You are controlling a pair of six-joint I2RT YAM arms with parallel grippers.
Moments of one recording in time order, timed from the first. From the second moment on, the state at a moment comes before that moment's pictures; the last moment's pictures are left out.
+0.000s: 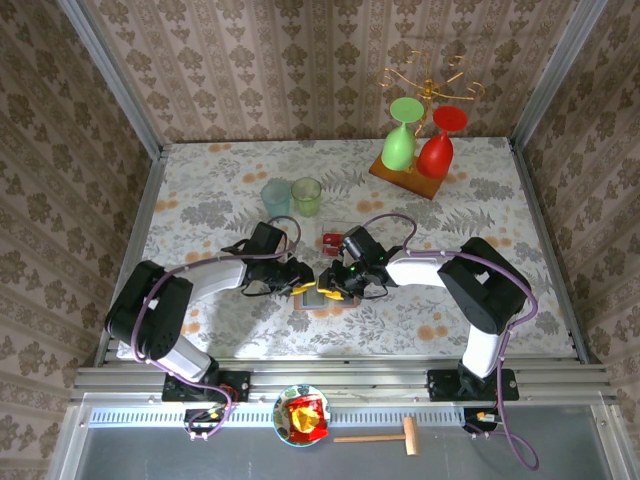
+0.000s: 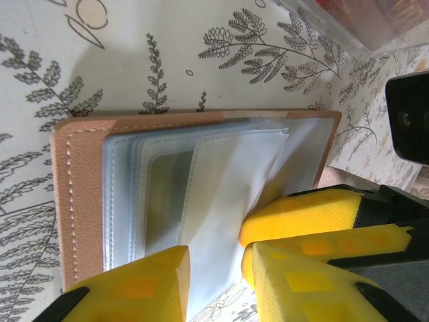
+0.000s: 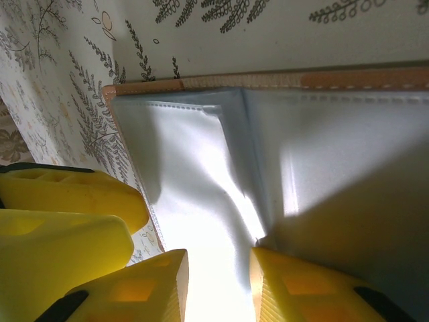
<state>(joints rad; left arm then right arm) -0.57 1.55 0.72 -0.23 0.57 -0.87 0.69 1.80 0.89 -0.06 -0.52 1.05</state>
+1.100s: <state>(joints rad) -0.58 1.58 0.77 -0.28 0.55 -0.86 0.68 1.80 0.89 -0.06 -0.52 1.05</state>
